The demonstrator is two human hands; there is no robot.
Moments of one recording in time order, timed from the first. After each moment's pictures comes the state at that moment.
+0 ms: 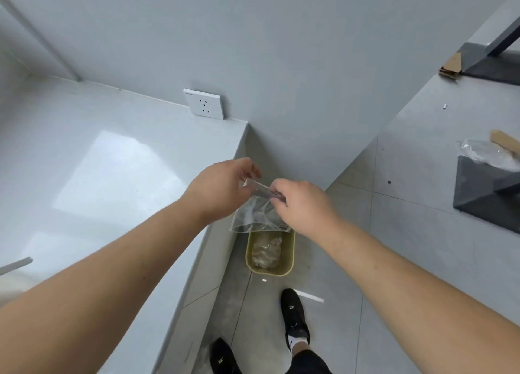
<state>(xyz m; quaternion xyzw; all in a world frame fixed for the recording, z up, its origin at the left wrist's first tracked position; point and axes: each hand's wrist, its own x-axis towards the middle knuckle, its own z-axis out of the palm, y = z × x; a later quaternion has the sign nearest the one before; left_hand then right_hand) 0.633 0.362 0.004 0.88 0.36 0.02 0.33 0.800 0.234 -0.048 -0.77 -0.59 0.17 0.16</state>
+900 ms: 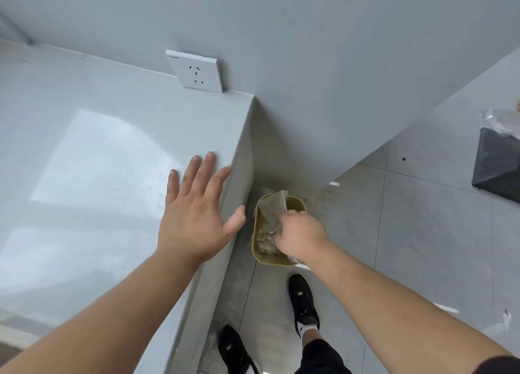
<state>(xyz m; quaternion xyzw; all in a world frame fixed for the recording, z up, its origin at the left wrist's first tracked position) 0.575 0.366 -0.123 0.91 0.41 0.03 0.07 0.768 0.235 -0.210 -0.80 -0.51 0.30 -0.07</state>
